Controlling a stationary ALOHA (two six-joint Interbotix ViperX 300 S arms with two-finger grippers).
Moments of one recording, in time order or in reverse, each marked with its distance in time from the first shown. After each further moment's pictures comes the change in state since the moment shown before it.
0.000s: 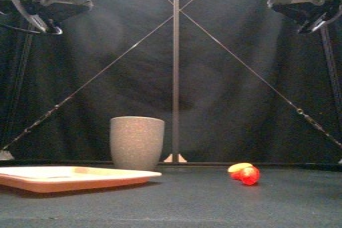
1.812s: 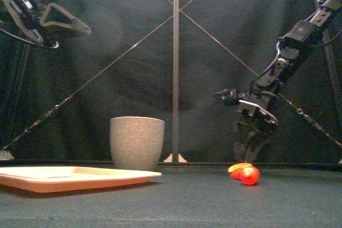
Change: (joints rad) left arm 0.097 -0.012 -0.005 0.000 0.209 0.000; right arm -0.532 0.948 -0.371 0.186 0.528 0.032
